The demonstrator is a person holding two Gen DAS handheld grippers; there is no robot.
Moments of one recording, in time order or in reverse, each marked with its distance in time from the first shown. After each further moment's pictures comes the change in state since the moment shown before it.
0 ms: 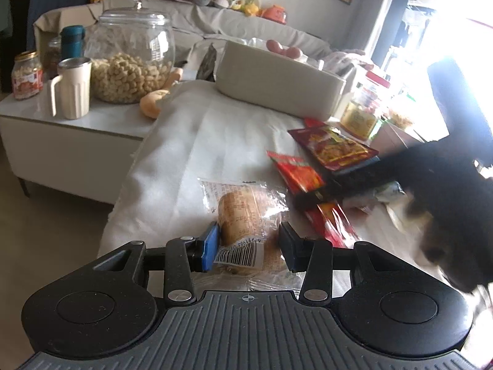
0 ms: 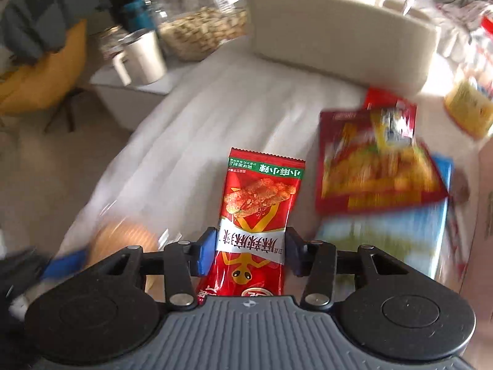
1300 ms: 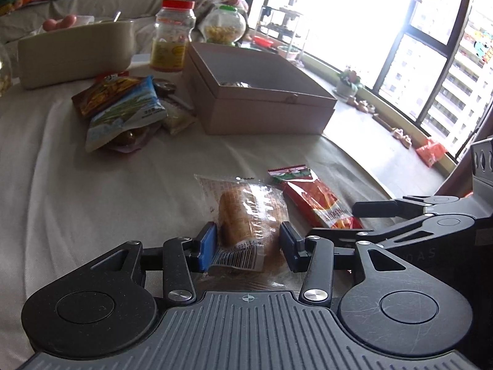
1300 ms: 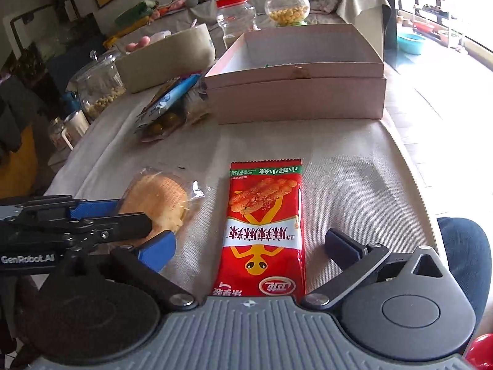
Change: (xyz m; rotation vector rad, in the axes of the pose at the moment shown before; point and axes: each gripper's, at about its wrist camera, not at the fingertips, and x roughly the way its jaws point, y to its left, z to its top) left arm 0.012 -0.181 -0.055 0.352 0.181 -0.325; right arm -0.131 -0.102 -0.241 0.375 -0.317 -0.189
